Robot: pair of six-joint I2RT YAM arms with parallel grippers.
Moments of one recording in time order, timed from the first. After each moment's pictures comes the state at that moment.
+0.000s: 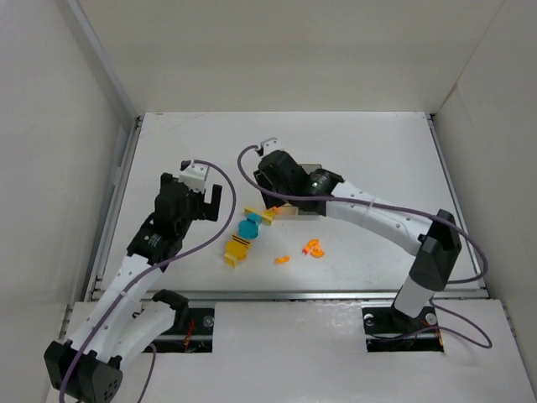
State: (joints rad) left arm -0.38 0.78 0.71 -0.36 -0.23 0.06; right arm 0.96 1.69 1.54 -0.62 0.33 0.33
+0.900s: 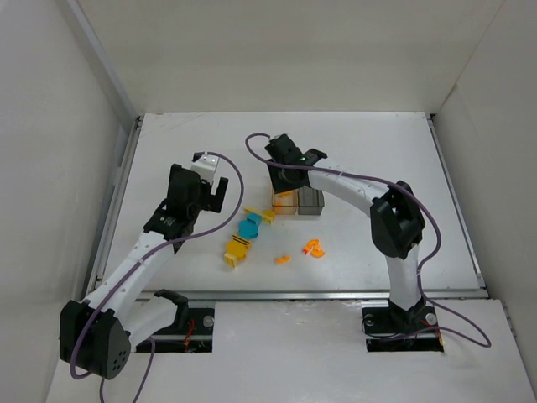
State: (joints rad) left arm -0.36 1.01 0.71 -0.19 -0.26 0.14; right arm 0.73 2.03 1.71 -0.65 0.24 0.36
